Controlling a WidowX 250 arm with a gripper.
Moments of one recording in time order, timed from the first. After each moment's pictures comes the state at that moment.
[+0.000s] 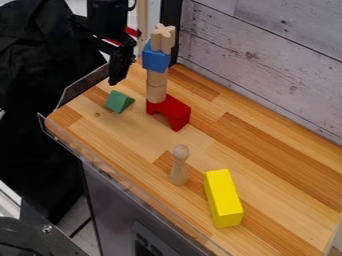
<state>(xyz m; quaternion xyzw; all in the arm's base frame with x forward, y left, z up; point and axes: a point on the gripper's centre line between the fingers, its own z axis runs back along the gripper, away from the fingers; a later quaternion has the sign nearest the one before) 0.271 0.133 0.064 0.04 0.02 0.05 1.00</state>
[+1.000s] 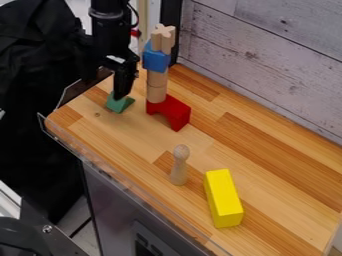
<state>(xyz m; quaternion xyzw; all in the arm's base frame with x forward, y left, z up) 0.267 0.129 0.037 0.01 0.05 0.05 1.00</state>
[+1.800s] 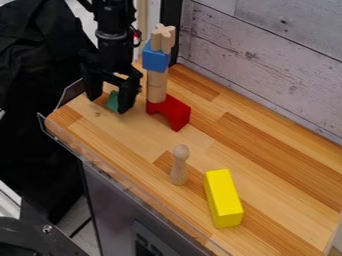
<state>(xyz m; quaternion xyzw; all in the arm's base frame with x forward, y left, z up) 0.274 0.134 0.000 -0.01 0.08 0.07 0.99</state>
